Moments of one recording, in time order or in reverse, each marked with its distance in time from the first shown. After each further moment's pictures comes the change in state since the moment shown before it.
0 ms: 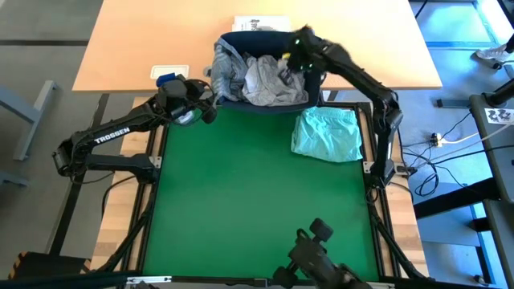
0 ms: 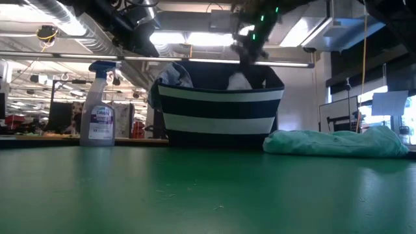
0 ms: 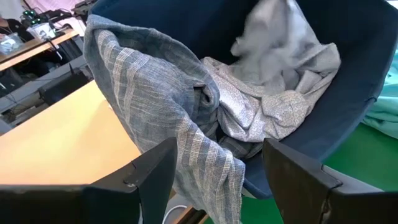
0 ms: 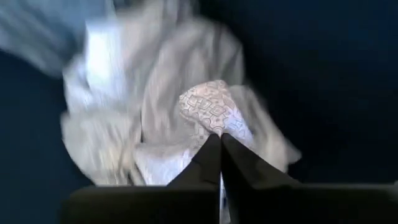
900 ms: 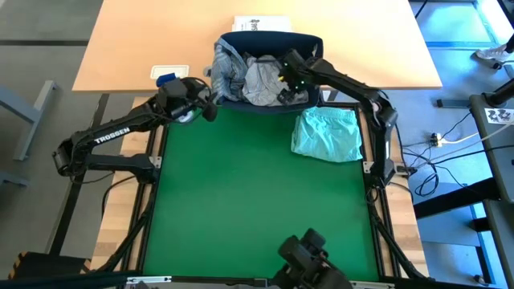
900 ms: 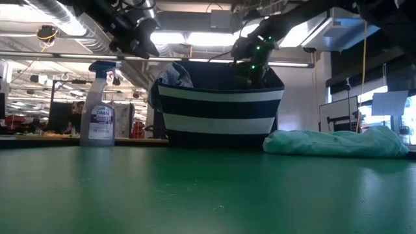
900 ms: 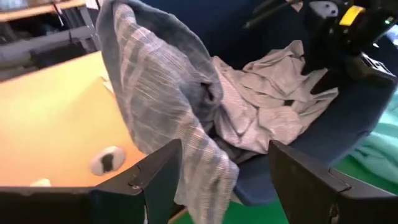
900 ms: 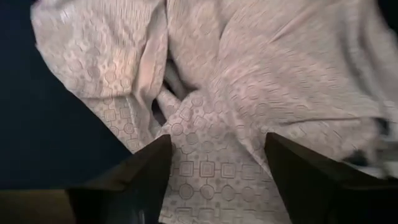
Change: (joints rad) left arm -0.001 0.000 0.000 -0.008 -0.005 -0.218; right arm 0.007 0.059 -0.277 -0.006 -0.049 0.062
